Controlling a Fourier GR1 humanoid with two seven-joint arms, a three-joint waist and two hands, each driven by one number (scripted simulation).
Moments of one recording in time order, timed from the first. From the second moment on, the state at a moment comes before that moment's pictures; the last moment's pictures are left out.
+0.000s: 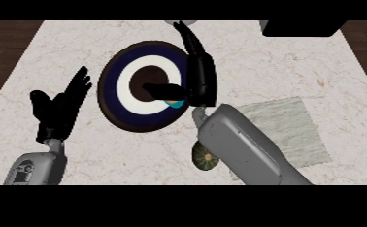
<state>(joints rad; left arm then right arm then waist) -0.16 0.23 0.05 -1.41 0.05 0.01 0.17 -0.77 0.00 0.55 -1.15 0.28 -0.82 0.28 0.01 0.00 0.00</state>
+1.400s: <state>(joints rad) -0.16 0.19 0.08 -1.41 0.01 0.00 0.17 -0.37 -0.08 0.23 -1.34 -0.09 -0.38 -0.10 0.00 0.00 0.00</state>
